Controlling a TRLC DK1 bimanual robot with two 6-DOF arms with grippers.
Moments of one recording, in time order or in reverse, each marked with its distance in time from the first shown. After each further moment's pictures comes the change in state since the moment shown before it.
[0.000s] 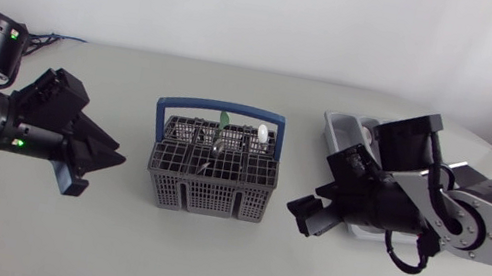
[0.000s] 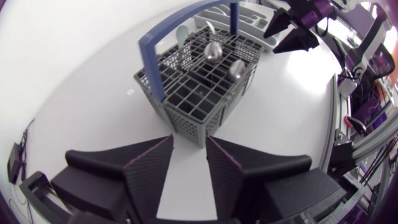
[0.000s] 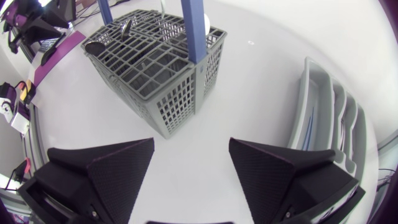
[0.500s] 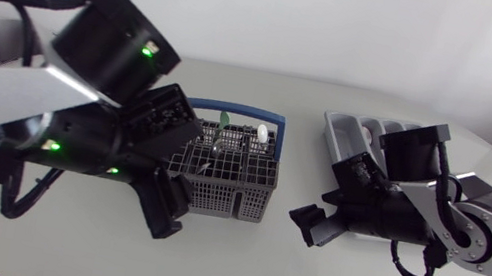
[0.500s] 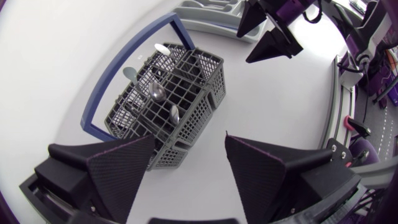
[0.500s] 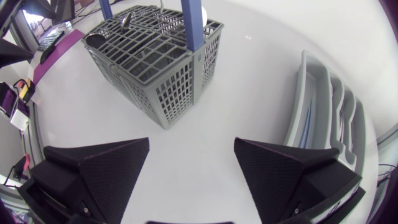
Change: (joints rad) left arm -0.663 0.152 0.259 -0.131 -0.575 -0.349; right arm -0.008 -0.041 -0.040 -0.009 0.004 0.000
